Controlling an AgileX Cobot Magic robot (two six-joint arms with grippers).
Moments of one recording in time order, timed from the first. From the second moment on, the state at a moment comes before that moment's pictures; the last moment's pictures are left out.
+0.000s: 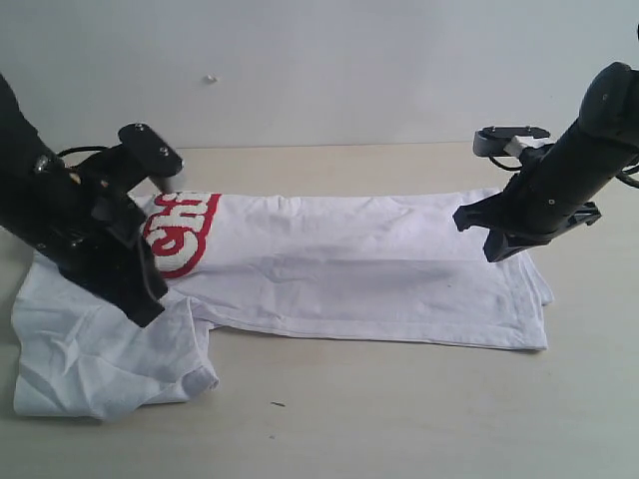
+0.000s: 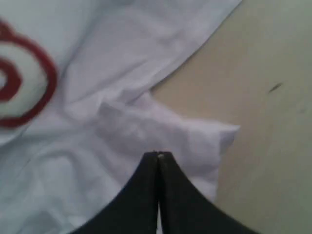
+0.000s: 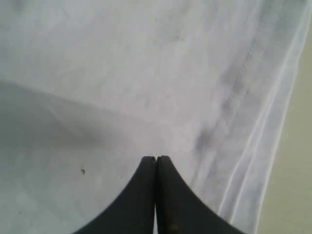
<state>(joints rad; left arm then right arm) -0.43 1.63 -1.01 -0.24 0.72 0.65 -0.06 2.03 -1.28 0.34 0.68 -0.35</state>
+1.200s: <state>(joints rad) -0.84 1.80 -0.83 0.52 0.48 -0.51 -0.06 2.03 -1.28 0.36 0.67 -0.35</state>
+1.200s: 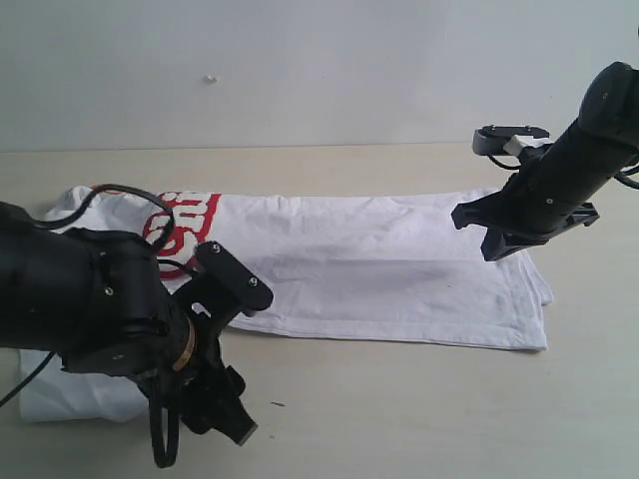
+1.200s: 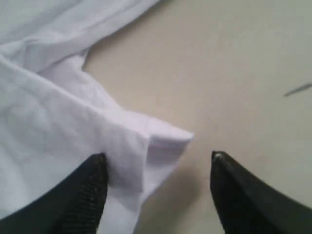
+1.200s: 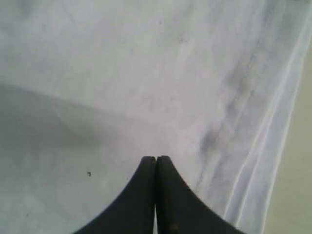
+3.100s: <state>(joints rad) -0.90 1.71 -0.84 1.51 0.65 -0.09 -0.06 2.05 -1.28 0.39 0.68 -0.37</state>
